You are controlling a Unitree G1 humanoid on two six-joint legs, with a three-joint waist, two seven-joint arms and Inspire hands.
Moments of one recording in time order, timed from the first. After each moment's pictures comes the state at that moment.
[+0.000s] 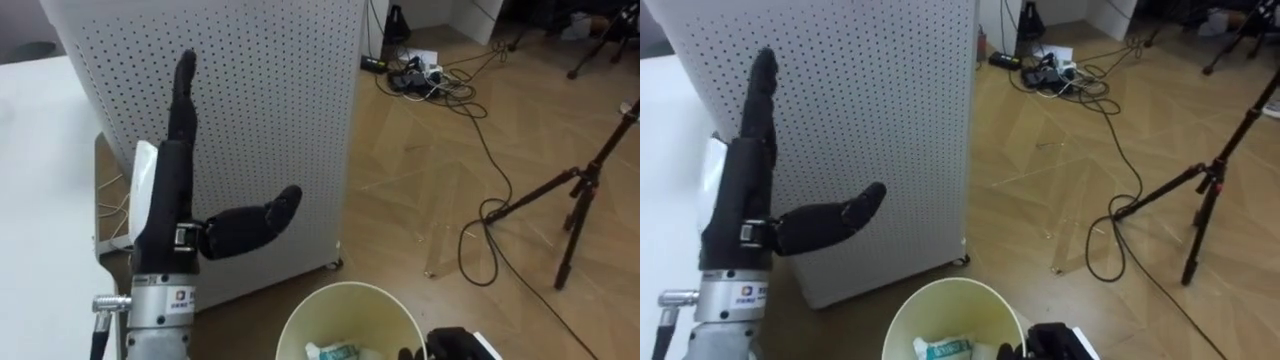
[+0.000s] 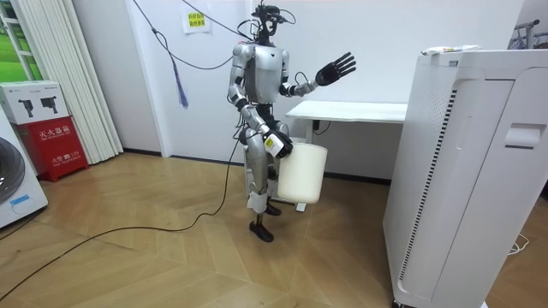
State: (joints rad) left arm -0.01 0.22 -0.16 -0.20 0.33 -0.31 0.40; right arm 0.02 -0.27 0.21 0.57 0.22 -0.07 0.07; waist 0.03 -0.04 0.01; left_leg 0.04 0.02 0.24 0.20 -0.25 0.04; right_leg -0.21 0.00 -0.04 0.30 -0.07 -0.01
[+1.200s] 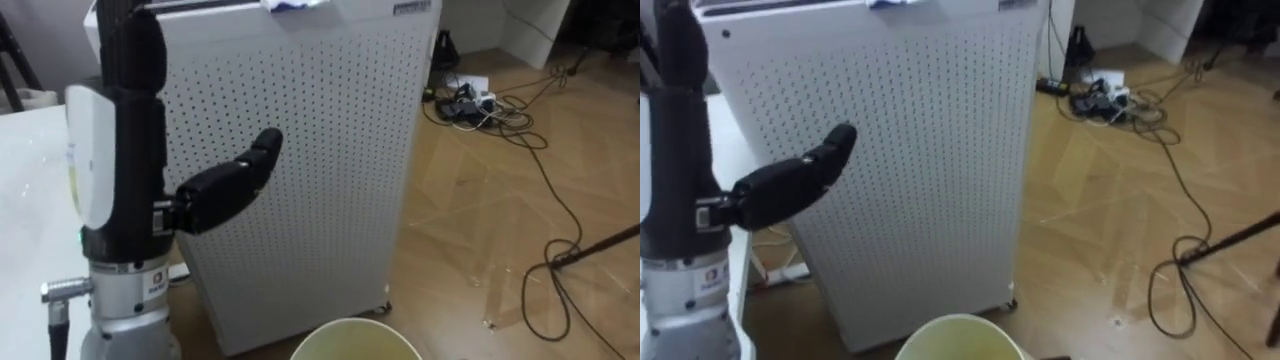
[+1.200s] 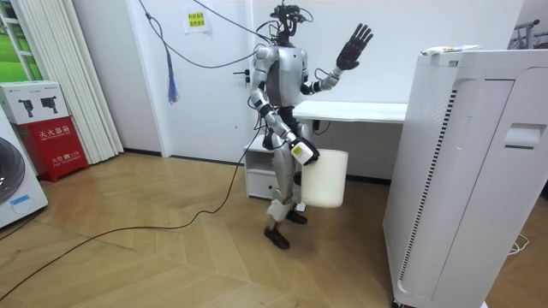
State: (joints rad) left arm -0.09 0.32 -0.08 -0.26 0.60 -0.42 0.60; right arm 0.11 -0.31 0.21 0.59 0.16 -0.07 0.12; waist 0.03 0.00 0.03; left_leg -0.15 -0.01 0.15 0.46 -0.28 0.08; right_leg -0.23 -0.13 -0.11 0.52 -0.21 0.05
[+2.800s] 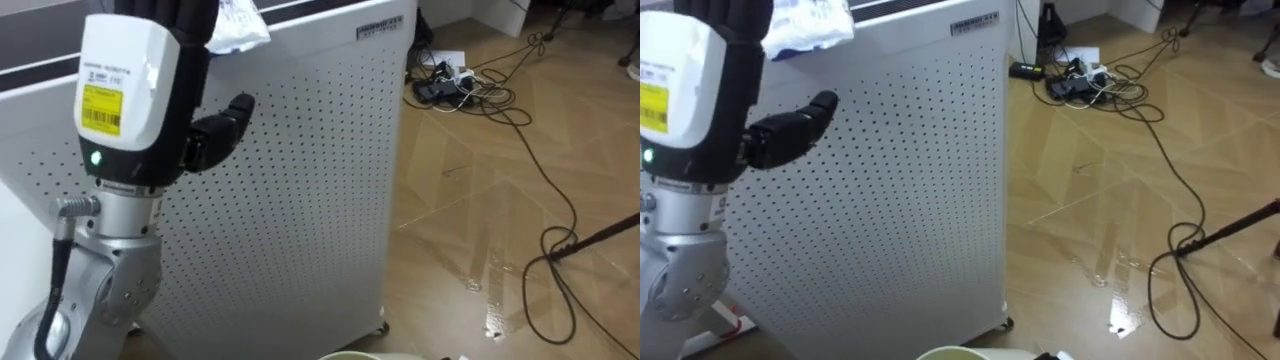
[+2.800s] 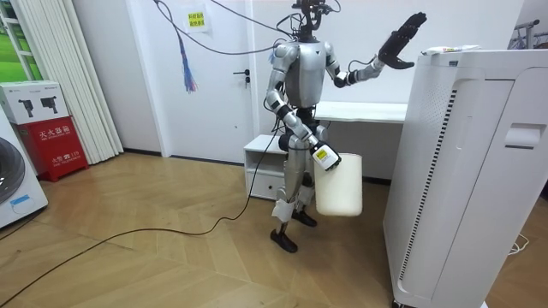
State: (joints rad) left arm -0.36 0.50 -0.14 -0.09 0.85 -0.12 0.55; right arm 0.08 -0.38 0.25 0.45 -0.08 0.01 0.26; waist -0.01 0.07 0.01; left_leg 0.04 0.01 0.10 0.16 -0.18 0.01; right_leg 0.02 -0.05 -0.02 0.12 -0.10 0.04
